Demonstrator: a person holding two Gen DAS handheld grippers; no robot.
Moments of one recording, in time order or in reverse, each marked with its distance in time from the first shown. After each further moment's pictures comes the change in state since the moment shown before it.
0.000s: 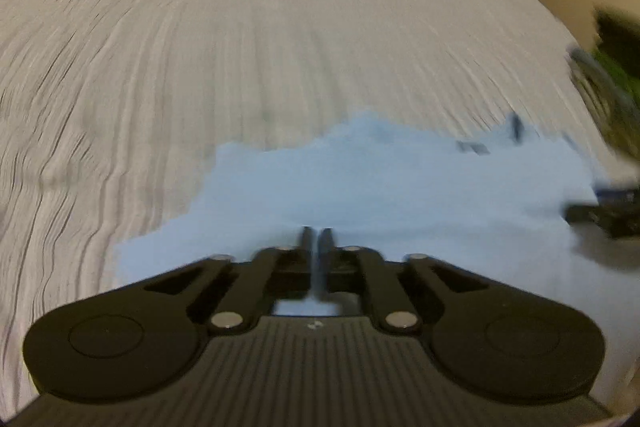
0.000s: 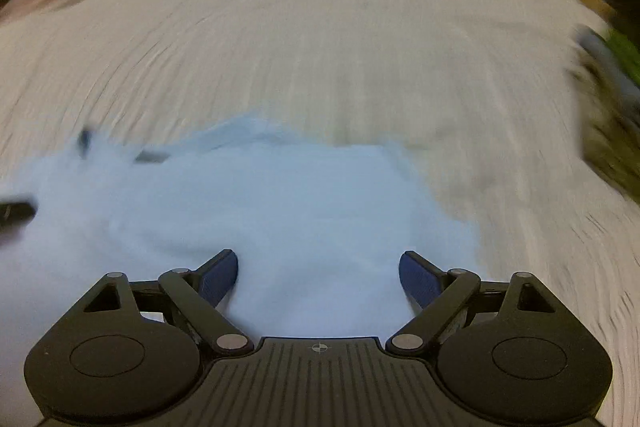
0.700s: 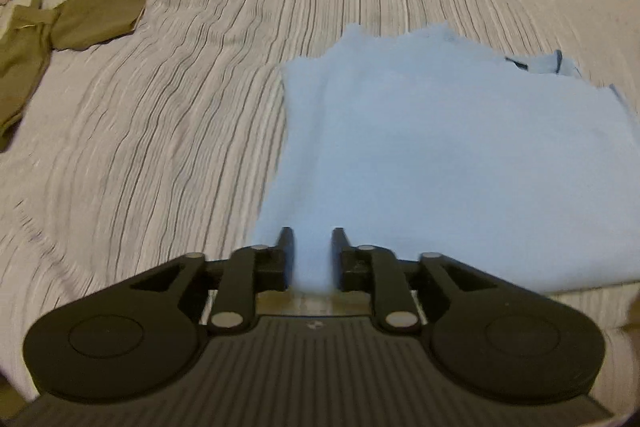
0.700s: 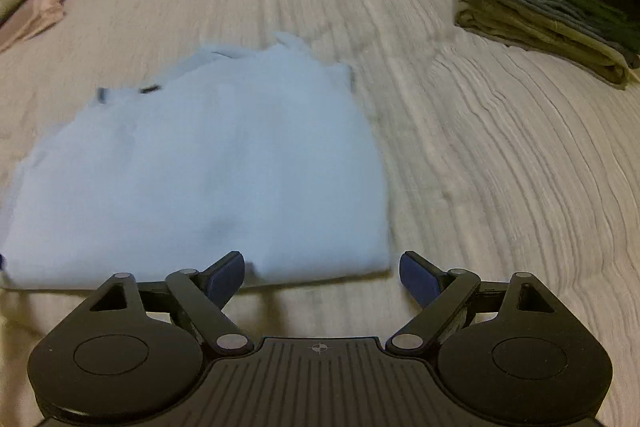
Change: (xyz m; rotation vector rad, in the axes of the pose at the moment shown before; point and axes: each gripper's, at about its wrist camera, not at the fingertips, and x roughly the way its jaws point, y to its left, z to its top) left arm -0.140 -0.053 -0.095 -0.118 0.203 0.377; right arm -0.110 -0.026 -0.088 0.231 0.116 0.018
